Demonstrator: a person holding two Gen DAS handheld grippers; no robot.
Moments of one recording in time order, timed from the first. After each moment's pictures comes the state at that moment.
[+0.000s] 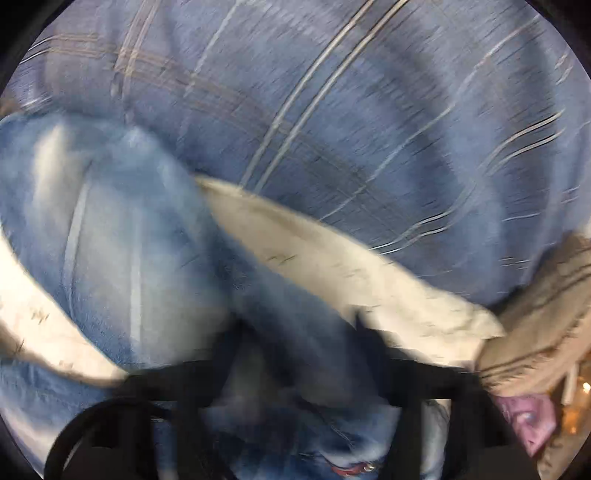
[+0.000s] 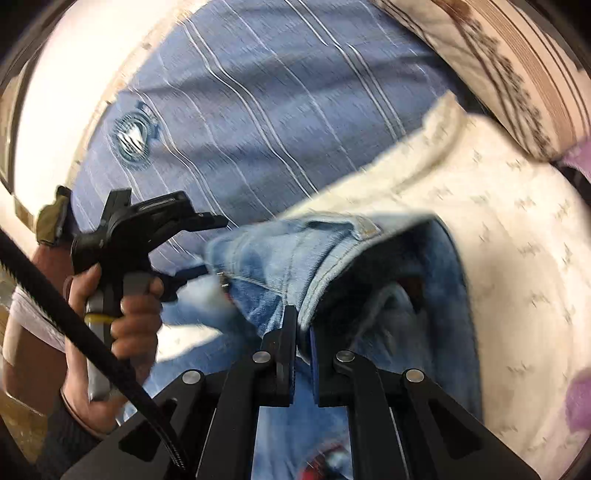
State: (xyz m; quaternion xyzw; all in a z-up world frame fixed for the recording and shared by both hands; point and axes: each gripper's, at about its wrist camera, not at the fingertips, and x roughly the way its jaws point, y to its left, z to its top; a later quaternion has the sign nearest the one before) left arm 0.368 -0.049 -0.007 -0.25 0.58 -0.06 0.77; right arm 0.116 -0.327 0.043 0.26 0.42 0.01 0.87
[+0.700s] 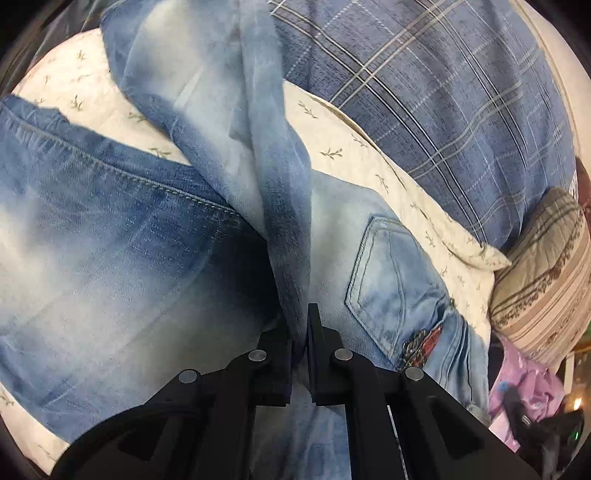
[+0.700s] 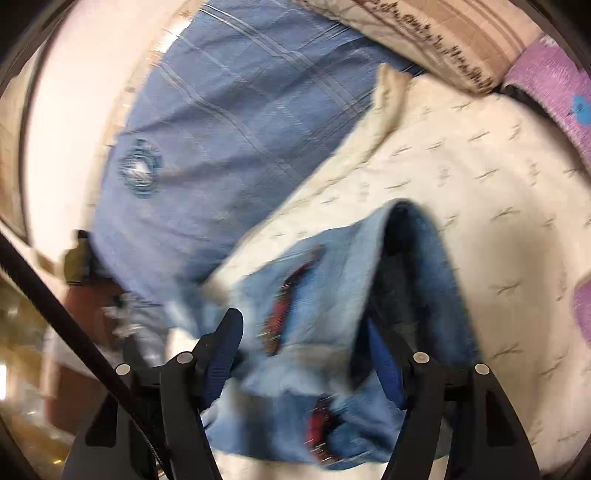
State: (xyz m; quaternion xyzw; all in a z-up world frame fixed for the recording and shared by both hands) left arm 0.207 -0.027 -0.056 -0.30 0.53 -0.06 0.79; right arm 0.054 -0.345 0.021 0.35 0.40 -0.01 0.85
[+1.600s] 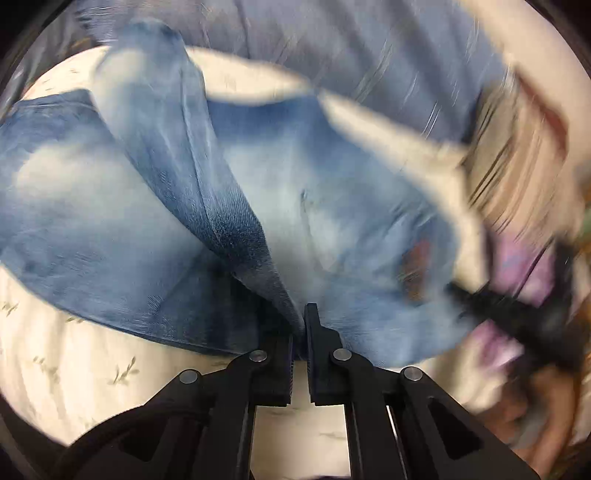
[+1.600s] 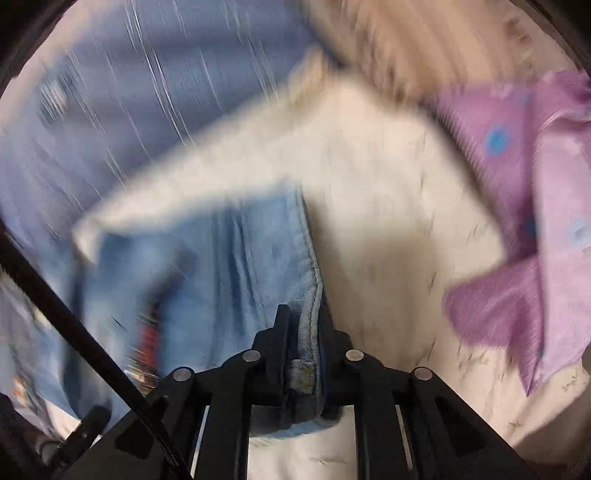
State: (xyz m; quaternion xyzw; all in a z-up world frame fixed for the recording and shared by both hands) left arm 0.068 -0.058 -0.054 -0.18 0.53 -0.14 0.82; right arm 0.042 -0.339 0.001 0.16 0.53 -0.16 0.81
